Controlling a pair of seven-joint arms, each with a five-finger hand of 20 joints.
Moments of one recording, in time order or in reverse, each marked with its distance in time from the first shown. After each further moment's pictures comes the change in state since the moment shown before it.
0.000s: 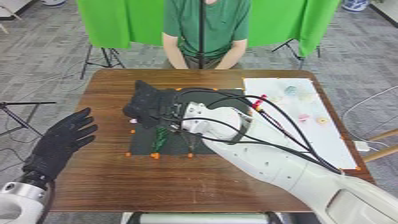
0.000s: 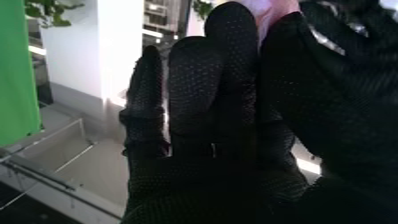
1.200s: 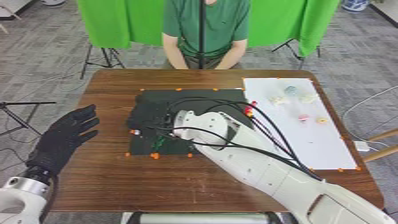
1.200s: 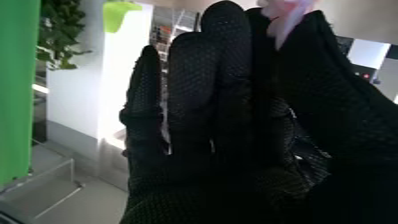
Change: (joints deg) left arm -2.1 1.1 1.2 0.5 0.1 0.0 0.1; right arm -3.6 -5.8 4.5 5.8 -12.2 -9.0 -2.2
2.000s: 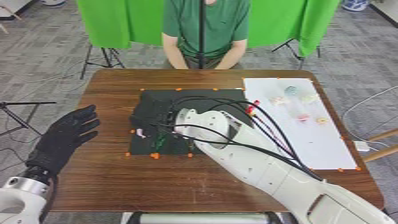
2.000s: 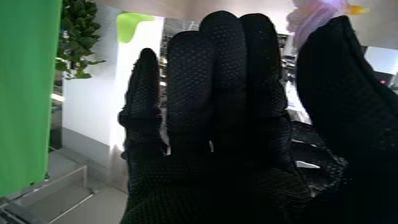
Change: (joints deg) left arm 0.0 0.0 -0.1 0.0 0.0 0.0 -0.1; right arm -0.1 0.0 0.8 0.2 0.1 -1.5 1.5
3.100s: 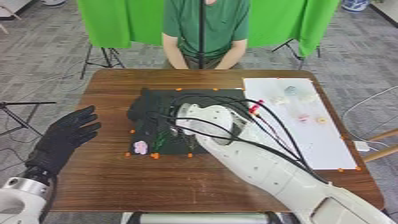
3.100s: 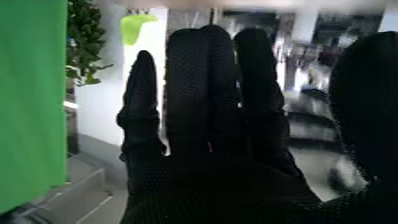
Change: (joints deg) left arm 0.2 -0.5 -0.2 0.0 0.1 0.0 0.1; right arm -1.8 1.3 3.9 -6.8 6.5 -6.3 0.7
